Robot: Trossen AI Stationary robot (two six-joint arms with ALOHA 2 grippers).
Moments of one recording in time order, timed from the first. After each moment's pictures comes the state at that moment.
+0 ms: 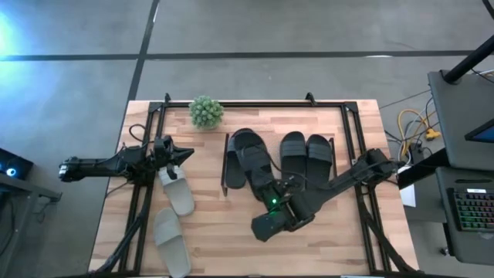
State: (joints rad) left arm 0.00 0.05 0.03 0.02 -0.31 -0.39; right arm 0.49 1.97 1.75 -0.44 1.57 2.17
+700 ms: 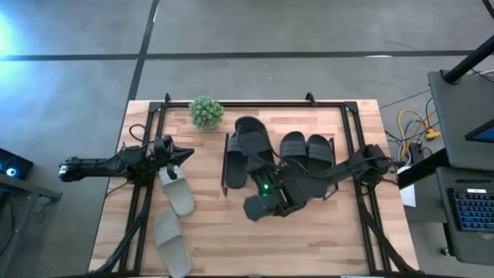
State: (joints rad) left arm 0.00 0.05 0.03 0.02 -0.31 -0.39; right arm 0.39 1.96 1.75 -0.38 1.57 1.89
